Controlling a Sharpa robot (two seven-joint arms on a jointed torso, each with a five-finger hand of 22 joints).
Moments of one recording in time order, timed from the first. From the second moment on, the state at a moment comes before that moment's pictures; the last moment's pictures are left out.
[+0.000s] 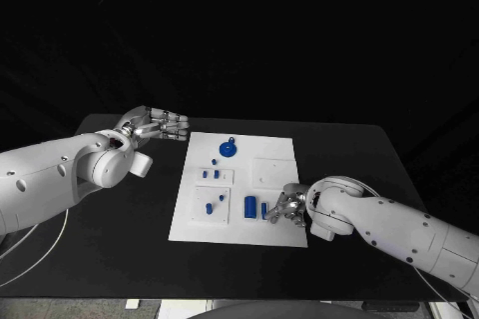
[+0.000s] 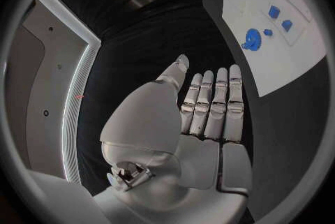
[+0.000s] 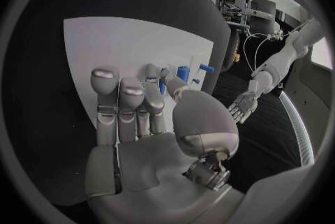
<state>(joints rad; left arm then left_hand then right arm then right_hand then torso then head) 1.32 -0.77 -0.16 1.23 -0.23 -0.15 0.27 1.39 0.00 0.11 -0.05 0.10 0.99 0.16 0.07 0.06 1.05 0.16 0.06 0.06 1.05 0.16 0.06 0.06 0.08 1.02 0.14 0.08 0.08 0.67 -0.75 0.42 1.52 -1.26 0.12 -0.62 1.00 0.02 0.29 -0.12 0.16 1.26 0.03 0.07 0.08 1.42 -0.04 1.08 1.31 1.45 -0.09 1.02 1.00 0.07 1.46 -0.12 0.75 1.21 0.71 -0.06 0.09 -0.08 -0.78</state>
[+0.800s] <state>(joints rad) 1.31 -0.72 -0.20 1.14 -0.19 -0.18 0.34 1.39 0.01 0.14 -0.05 0.10 1.06 0.13 0.07 0.06 1.10 0.13 0.06 0.06 1.09 0.14 0.06 0.06 0.08 1.03 0.13 0.08 0.08 0.81 -0.75 0.43 1.27 -1.03 -0.02 -0.21 1.14 -0.01 0.06 -0.06 0.24 1.18 0.06 0.06 0.07 1.31 -0.03 0.83 1.15 1.41 -0.09 0.84 0.86 0.08 1.46 -0.11 0.44 1.05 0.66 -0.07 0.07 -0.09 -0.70</state>
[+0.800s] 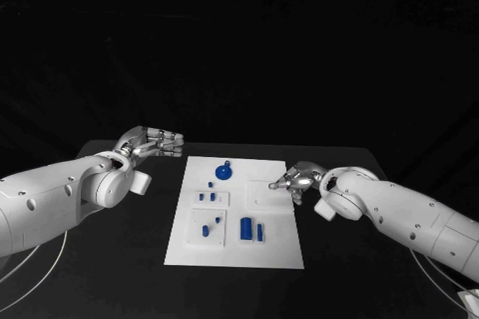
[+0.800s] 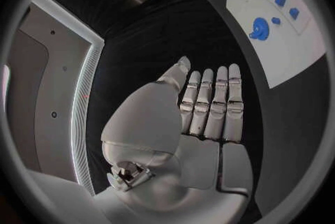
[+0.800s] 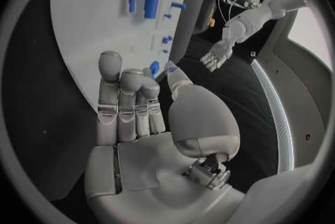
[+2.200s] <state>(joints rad) 1.19 -0.67 -0.11 1.16 0.00 -0.31 0.40 0.30 0.00 0.00 -0.01 0.01 0.06 0.01 0.01 0.00 0.06 0.01 0.01 0.00 0.06 0.01 0.01 0.00 0.02 0.07 0.02 0.01 0.01 0.96 -0.62 0.27 1.08 -0.44 -0.24 0.27 0.14 0.01 0.00 -0.01 0.02 0.07 0.01 0.01 0.00 0.10 0.01 0.01 0.00 0.13 0.01 0.01 0.00 0.03 0.08 0.01 0.01 0.01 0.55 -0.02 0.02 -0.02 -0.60</state>
